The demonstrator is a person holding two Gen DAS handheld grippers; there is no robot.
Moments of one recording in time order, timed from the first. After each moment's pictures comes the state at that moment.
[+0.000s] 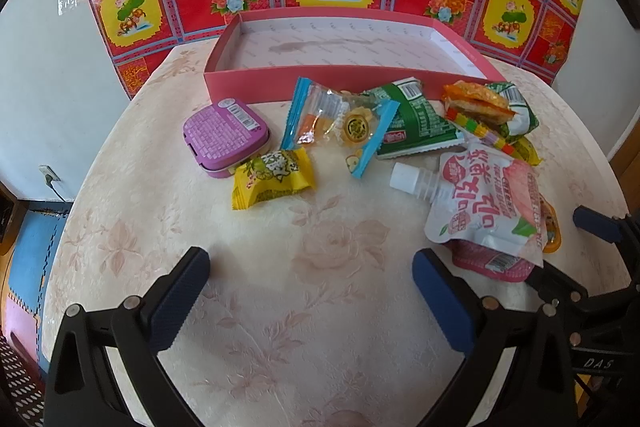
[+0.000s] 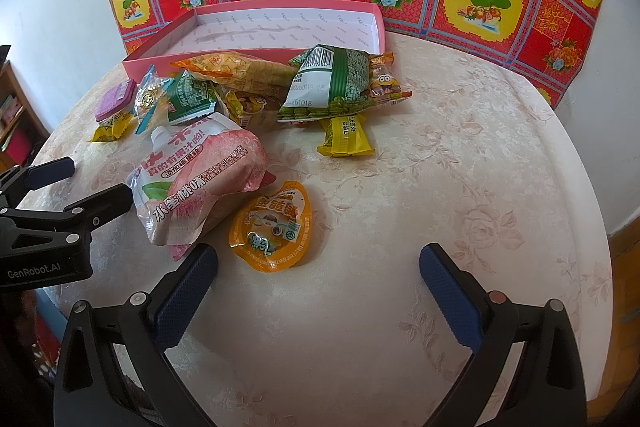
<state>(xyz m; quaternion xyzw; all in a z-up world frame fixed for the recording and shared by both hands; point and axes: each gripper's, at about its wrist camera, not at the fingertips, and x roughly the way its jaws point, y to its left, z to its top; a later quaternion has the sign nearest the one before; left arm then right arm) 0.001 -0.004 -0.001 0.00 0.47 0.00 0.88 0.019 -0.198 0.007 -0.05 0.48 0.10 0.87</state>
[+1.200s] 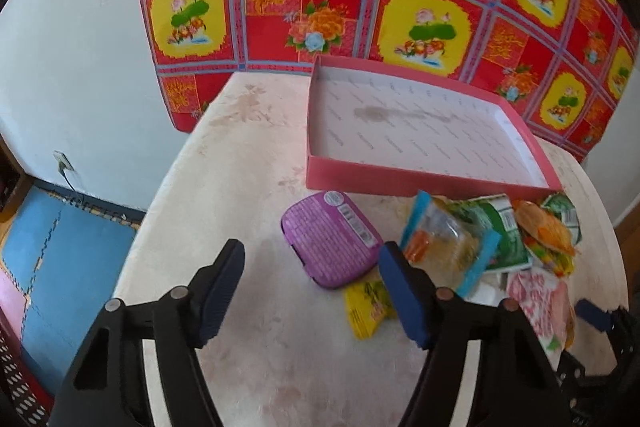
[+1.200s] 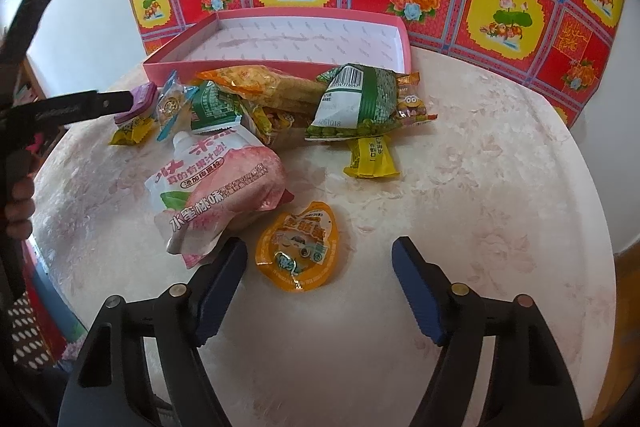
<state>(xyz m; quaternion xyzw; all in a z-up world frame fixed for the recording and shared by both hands) 0.056 0.067 0.024 -0.06 0.43 0.04 0.90 0.024 -0.189 0.015 -0.05 0.47 0.14 0.87</state>
